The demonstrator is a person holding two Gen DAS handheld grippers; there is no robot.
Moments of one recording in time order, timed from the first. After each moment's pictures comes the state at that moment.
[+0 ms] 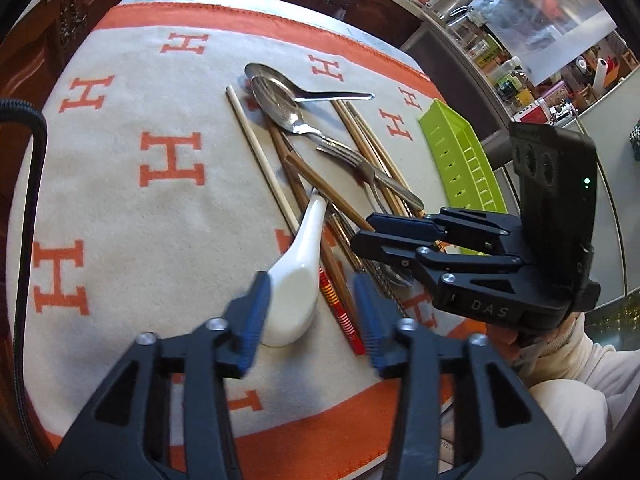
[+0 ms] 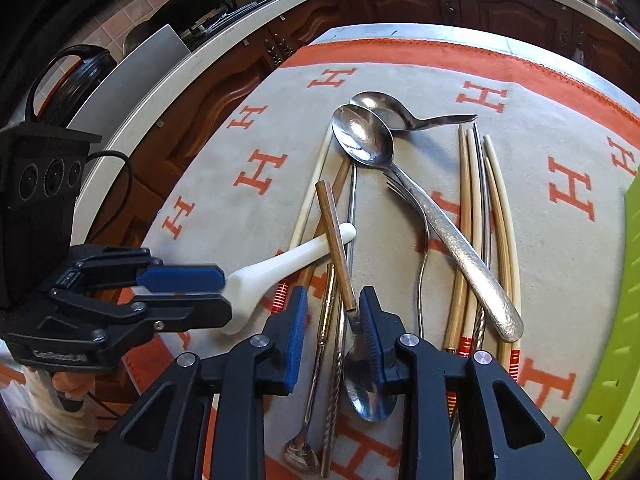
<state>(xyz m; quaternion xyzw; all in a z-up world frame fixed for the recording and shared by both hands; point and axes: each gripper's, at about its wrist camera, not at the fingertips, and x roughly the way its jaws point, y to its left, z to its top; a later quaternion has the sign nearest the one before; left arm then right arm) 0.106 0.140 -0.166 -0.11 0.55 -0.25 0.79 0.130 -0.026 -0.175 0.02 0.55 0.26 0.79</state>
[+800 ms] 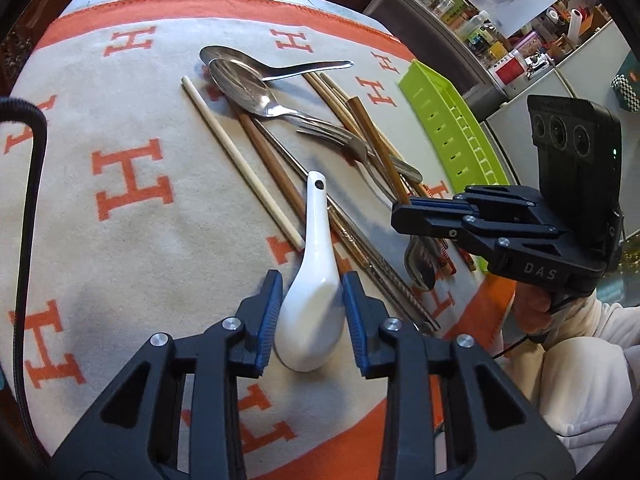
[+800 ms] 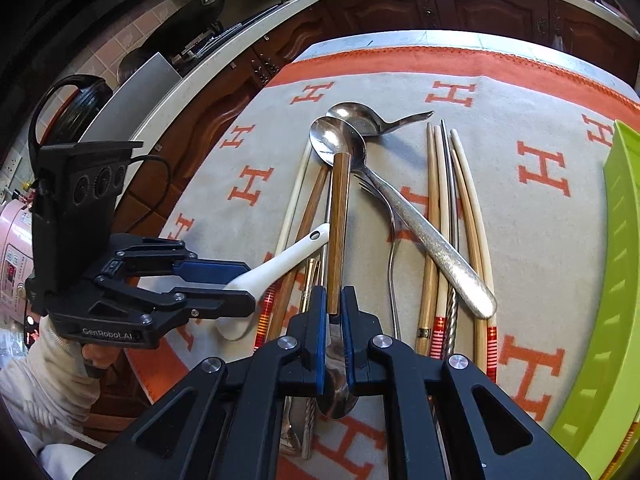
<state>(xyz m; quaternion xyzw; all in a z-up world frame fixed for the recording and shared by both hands) 0.133 0.125 -0.188 -0.05 0.57 -0.33 0.75 0.119 -0.053 -0.168 0.07 0.54 0.25 0.80</state>
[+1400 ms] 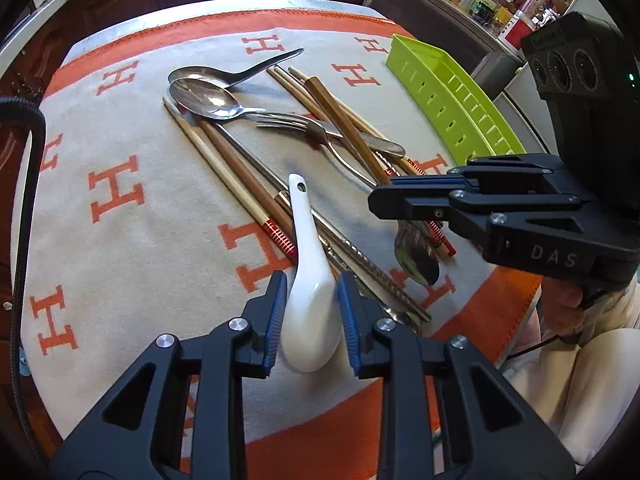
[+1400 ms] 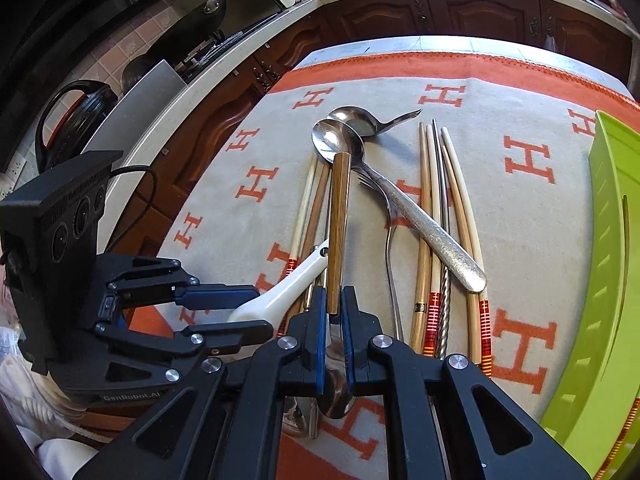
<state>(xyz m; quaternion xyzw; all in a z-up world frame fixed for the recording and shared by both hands) 0.093 0.067 -0.171 0.04 0.55 -0.28 0.79 0.099 -0.062 -0.158 0.08 0.53 0.24 0.81</state>
